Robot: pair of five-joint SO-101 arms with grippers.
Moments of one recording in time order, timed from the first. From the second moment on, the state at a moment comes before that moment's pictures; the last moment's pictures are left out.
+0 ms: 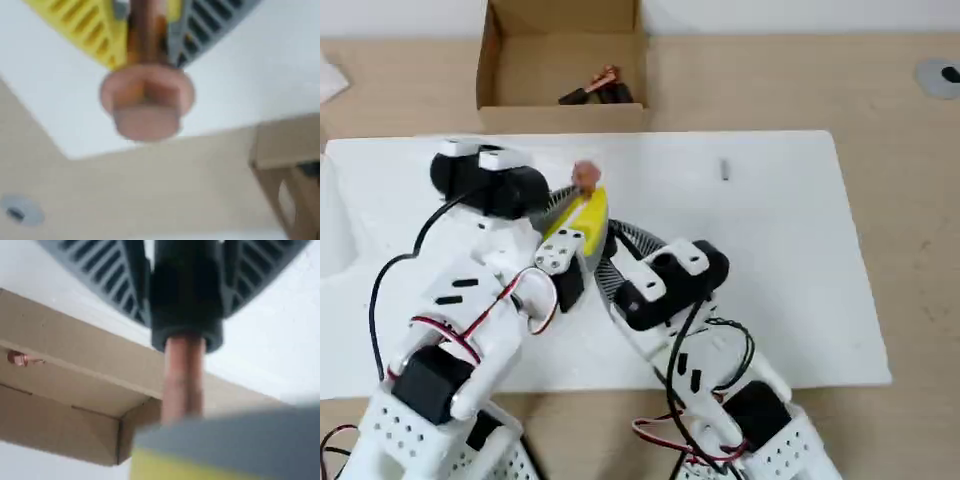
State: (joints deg) left arm 27.3 -70.8 50.5 41.8 4.7; right arm -40.7 -100.2 85.4 26.8 -7.8
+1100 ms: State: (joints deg) left arm 10.0 -63.6 28.0 64.7 -3.6; right arm -36.0 -70.7 64.5 28.7 -10.3
